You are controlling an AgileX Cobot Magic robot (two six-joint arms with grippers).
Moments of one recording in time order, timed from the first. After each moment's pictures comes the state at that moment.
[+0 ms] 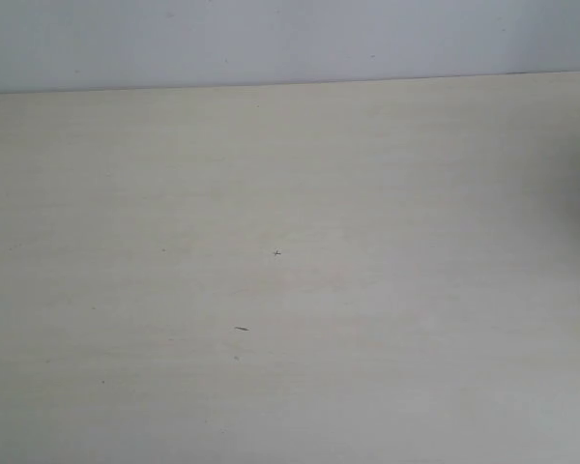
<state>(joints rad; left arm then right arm) 0.11 0.01 0.00 0.04 0.15 -0.13 0.21 0.00 -0.25 0.60 0.32 -0.31</state>
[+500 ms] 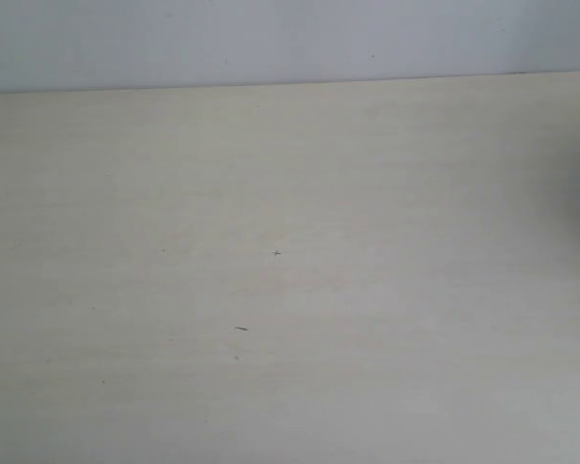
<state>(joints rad) 0.11 0.01 0.00 0.04 0.15 -0.13 0.21 0.00 -0.25 0.60 0.32 -0.31</state>
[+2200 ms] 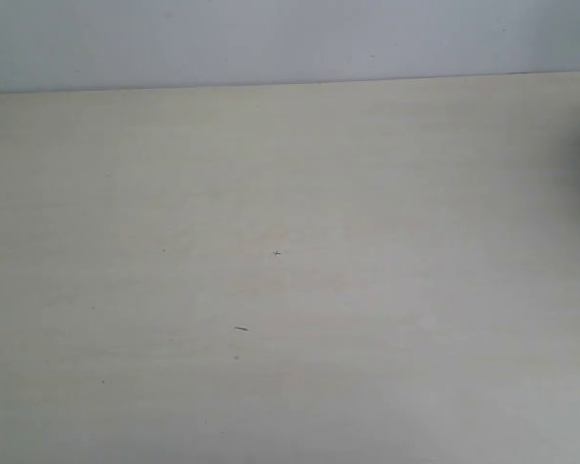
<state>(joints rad) 0.10 0.01 0.00 0.04 0.15 -0.13 -0.02 0.00 0.00 0.01 0.09 -0.02</state>
